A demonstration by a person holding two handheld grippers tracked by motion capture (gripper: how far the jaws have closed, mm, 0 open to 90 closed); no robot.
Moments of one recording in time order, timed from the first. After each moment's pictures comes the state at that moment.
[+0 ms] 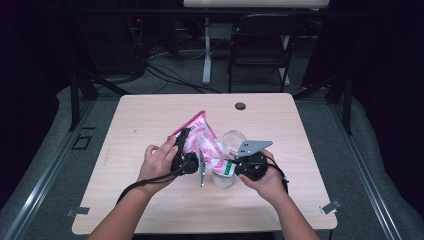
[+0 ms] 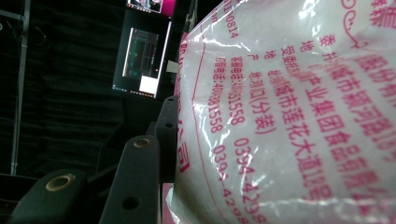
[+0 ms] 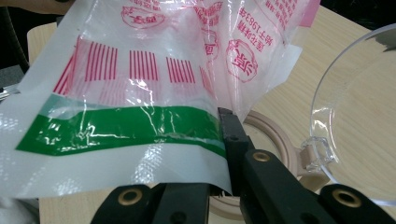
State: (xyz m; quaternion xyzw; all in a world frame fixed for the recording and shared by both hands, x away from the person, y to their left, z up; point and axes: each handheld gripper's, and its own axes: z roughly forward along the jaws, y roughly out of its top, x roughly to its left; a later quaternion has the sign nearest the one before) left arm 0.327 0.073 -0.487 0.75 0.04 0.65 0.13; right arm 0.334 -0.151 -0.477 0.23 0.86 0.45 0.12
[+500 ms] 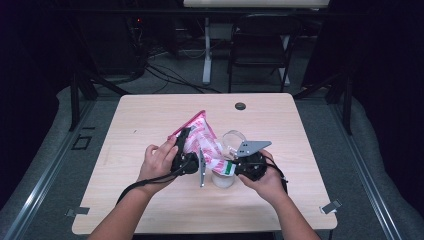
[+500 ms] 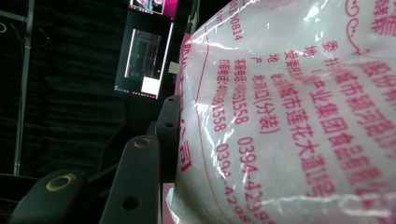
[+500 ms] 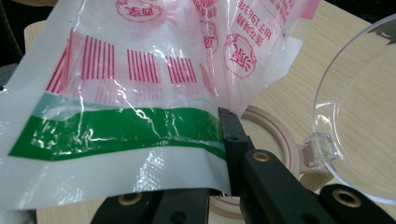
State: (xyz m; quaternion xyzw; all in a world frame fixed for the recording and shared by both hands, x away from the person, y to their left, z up) left arm 0.326 0.072 -0.486 0.75 0.04 0.65 0.13; right arm 0.336 -0.150 -0.481 0.23 0.86 0.44 0.12
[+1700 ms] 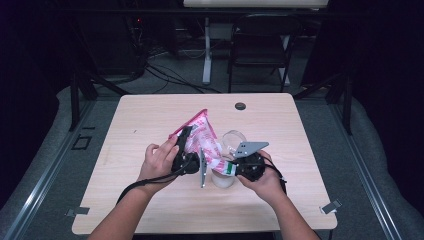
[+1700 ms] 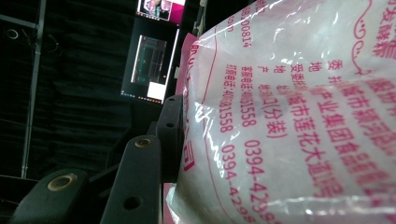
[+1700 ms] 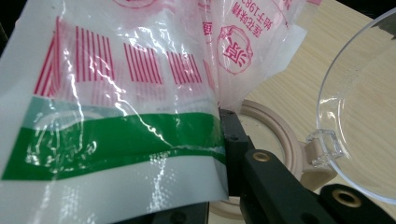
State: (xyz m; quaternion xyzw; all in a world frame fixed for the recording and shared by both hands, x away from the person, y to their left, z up) left arm 0.323 0.069 -0.480 0.74 0.03 0.66 0.14; right arm 0.337 -0.147 -0.486 0.24 0.86 0.43 0.12
